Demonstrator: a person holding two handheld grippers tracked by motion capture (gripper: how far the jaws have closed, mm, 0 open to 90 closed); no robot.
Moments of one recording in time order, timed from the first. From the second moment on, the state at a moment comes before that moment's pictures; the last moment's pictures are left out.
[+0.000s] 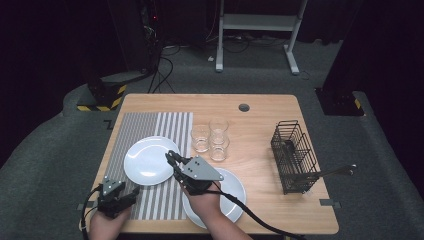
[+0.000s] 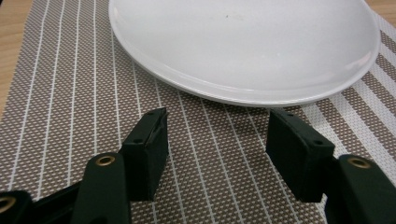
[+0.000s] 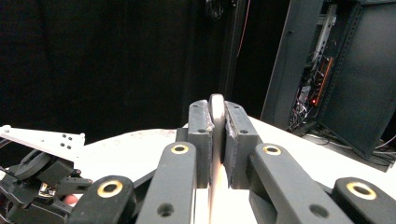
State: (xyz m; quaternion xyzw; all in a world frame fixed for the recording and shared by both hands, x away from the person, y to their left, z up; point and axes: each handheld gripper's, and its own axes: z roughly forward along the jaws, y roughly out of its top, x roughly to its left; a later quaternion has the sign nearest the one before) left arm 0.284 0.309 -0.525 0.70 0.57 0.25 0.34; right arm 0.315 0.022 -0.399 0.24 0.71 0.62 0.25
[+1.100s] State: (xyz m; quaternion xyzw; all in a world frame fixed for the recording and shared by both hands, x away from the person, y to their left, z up) left arm 0.315 0.247 -0.444 0.73 0.46 0.26 0.44; right arm 0.319 0.014 -0.394 0.24 0.72 0.61 0.24
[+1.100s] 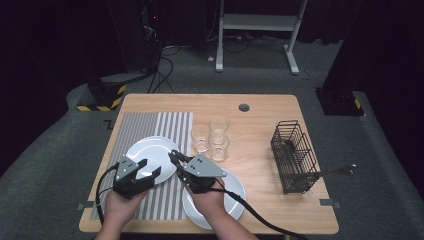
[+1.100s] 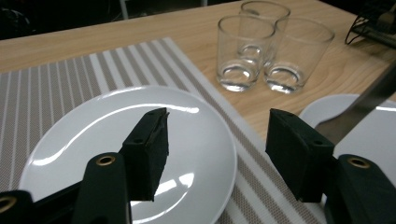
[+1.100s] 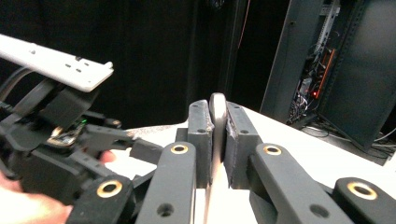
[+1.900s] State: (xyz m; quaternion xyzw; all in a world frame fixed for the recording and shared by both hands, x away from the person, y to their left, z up) left arm 0.302 0.225 -0.441 0.72 0.39 0.24 0.52; right arm 0.319 0.015 -0.392 0.24 0.72 0.60 0.24
